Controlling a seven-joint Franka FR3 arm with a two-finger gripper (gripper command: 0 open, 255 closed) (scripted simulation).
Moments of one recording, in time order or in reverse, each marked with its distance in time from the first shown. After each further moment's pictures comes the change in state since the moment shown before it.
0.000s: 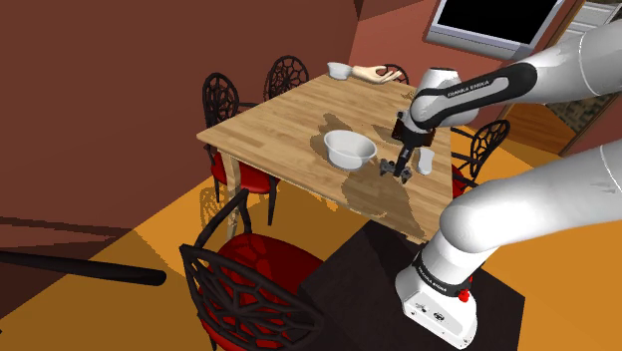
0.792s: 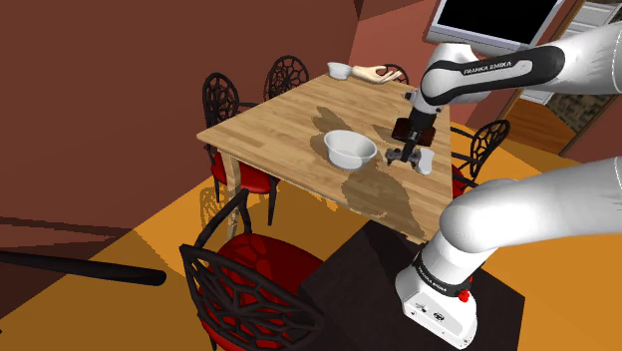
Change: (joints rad) arm 0.000 -0.114 0.056 0.096 0.033 -0.210 -0.003
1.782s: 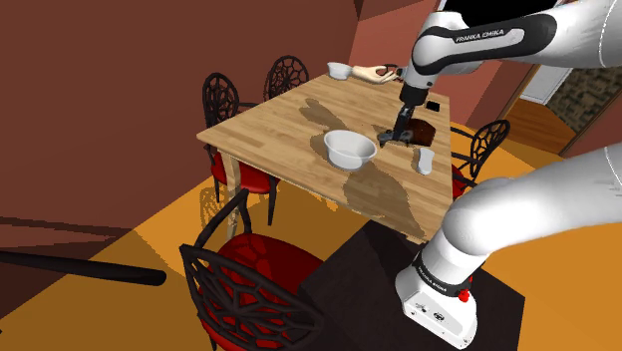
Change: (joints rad) arm 0.074 0.091 0.062 0.200 0.089 -0.115 0.037
